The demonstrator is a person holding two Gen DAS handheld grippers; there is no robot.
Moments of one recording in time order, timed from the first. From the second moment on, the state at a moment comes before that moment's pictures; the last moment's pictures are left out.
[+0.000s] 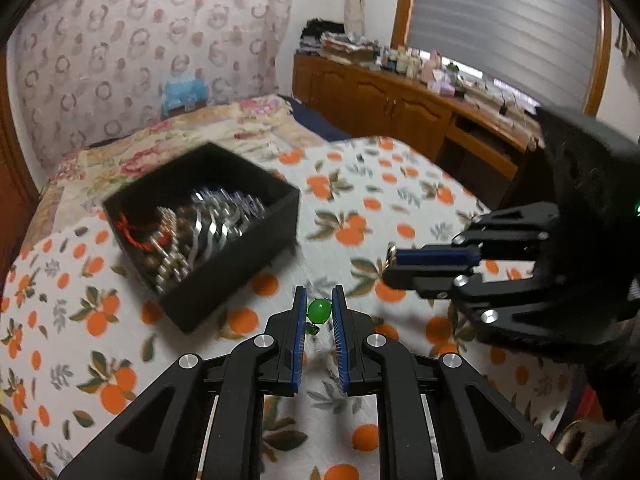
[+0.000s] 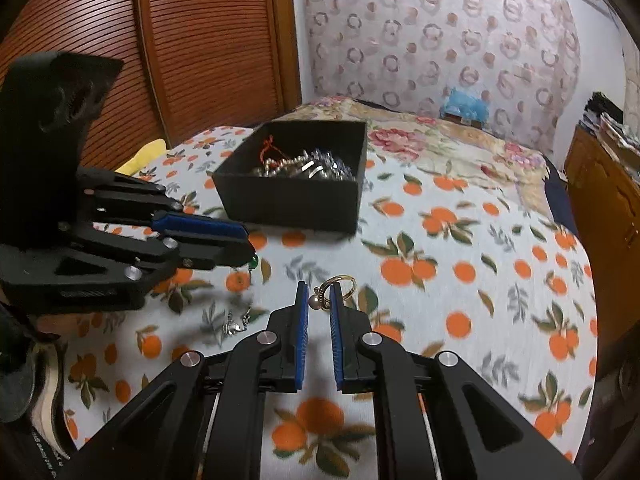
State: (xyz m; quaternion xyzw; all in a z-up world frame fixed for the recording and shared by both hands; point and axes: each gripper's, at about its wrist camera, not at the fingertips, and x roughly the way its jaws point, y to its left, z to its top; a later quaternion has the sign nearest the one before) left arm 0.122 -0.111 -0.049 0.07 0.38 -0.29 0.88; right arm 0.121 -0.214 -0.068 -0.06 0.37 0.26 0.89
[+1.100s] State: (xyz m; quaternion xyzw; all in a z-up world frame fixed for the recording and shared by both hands) left arm 0.206 -0.054 -0.002 0.03 0.33 -0.21 0.92; right arm 0.200 -0.183 -0.018 -0.10 0.33 0.27 0.90
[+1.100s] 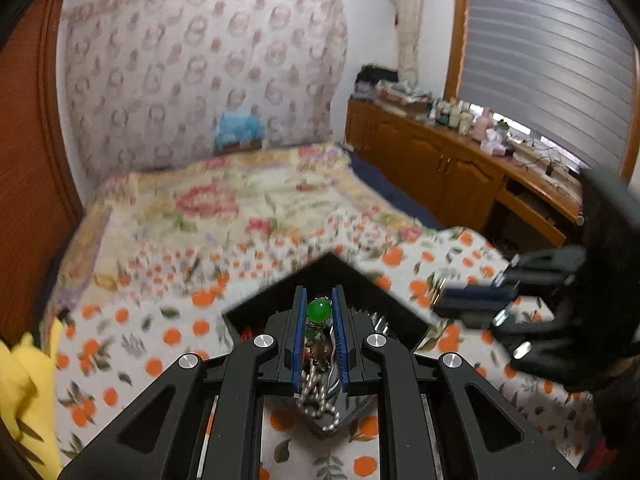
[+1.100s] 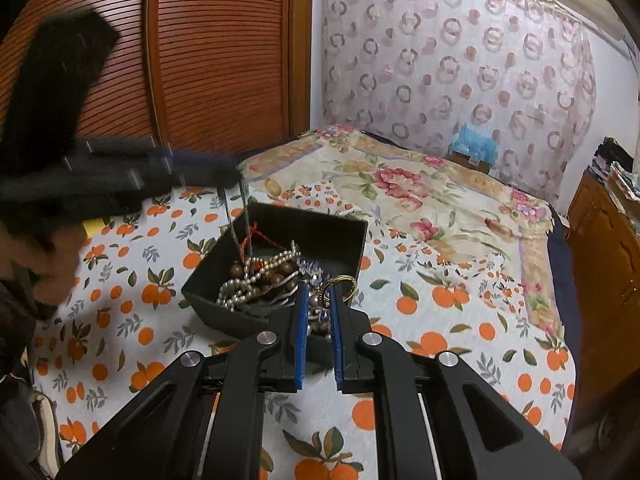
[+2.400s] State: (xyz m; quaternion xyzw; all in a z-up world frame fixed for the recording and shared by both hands) left arm 0.217 -0.050 -0.028 0.02 0.36 -0.18 0.92; right arm 0.267 -0.159 -0.034 -0.08 0.35 0.28 0.89
